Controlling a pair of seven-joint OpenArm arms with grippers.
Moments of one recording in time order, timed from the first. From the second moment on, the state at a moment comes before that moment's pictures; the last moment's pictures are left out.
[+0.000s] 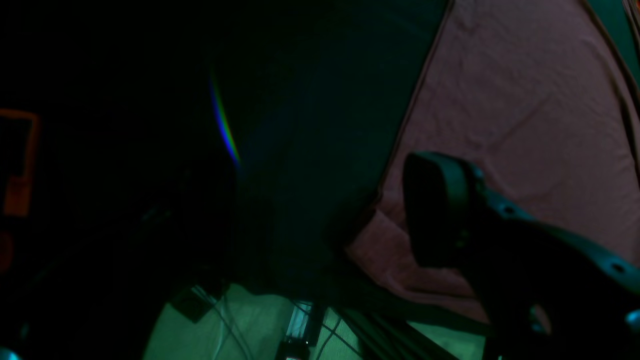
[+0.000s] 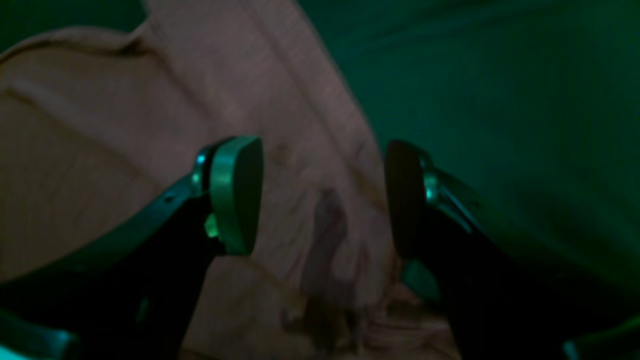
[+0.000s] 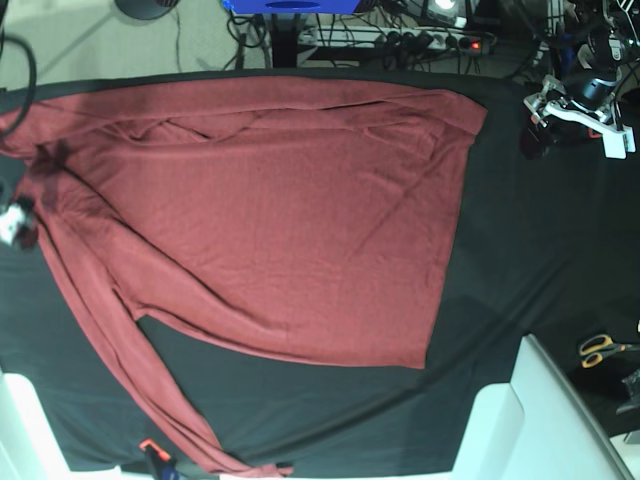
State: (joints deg) left arm 28.6 -11.7 -41.2 91.1 -43.9 -25.4 41.0; right arm -4.6 27.4 20.5 68.7 38.6 17.9 -33.9
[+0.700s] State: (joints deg) left arm 28.5 -11.8 -41.2 89.5 -43.9 -25.4 40.9; right arm 27.8 21.7 18.4 23.4 -5.6 18.2 -21.4
